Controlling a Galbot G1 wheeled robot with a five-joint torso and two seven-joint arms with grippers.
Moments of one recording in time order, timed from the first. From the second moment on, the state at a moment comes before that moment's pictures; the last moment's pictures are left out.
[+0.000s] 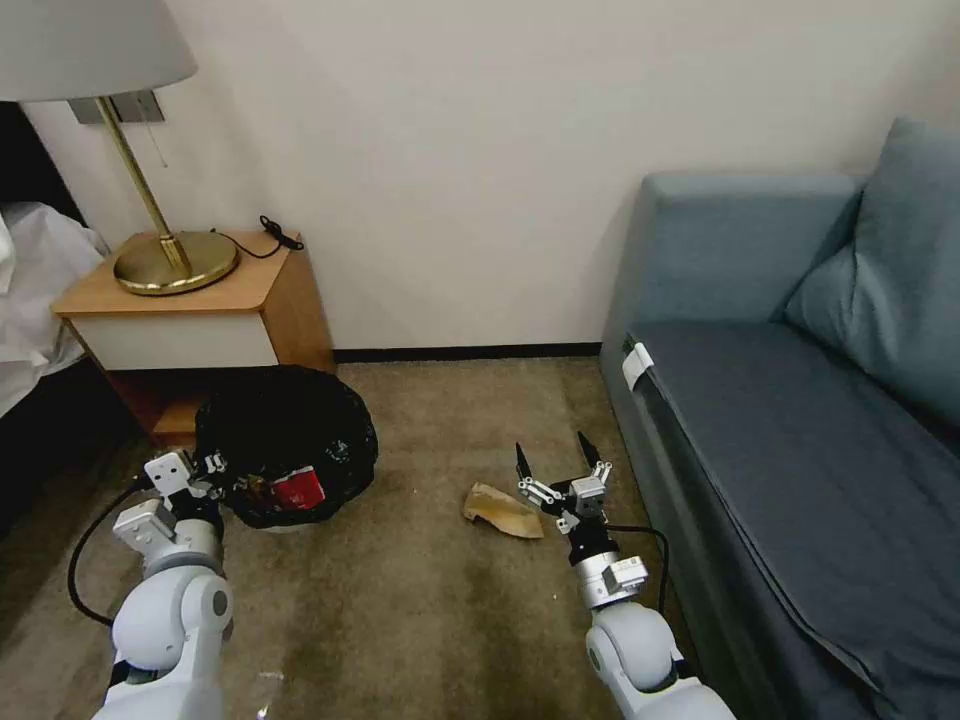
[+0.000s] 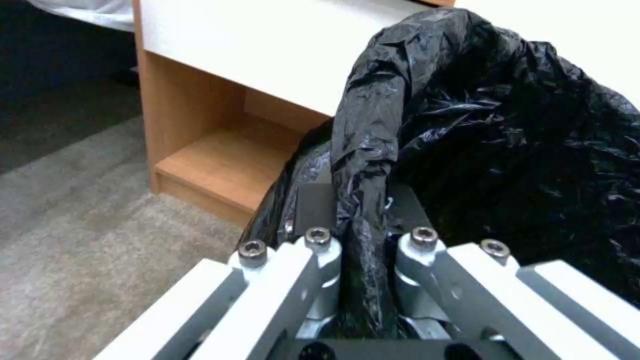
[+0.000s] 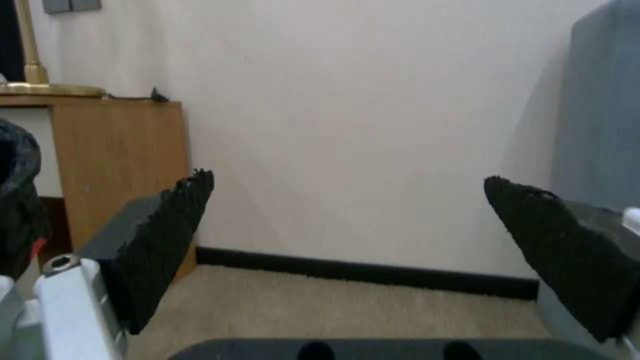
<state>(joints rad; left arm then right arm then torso) 1.32 -1.42 -0.80 -1.93 -0.44 0.28 -0.22 -1.27 1.36 0.21 1.65 0.12 0.42 0.05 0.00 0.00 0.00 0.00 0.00</state>
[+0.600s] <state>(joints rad) 1.33 -1.42 -0.80 -1.94 -0.44 0.28 -0.22 -1.26 1.36 0.20 1.62 0.12 0.48 0.03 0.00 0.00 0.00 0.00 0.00</state>
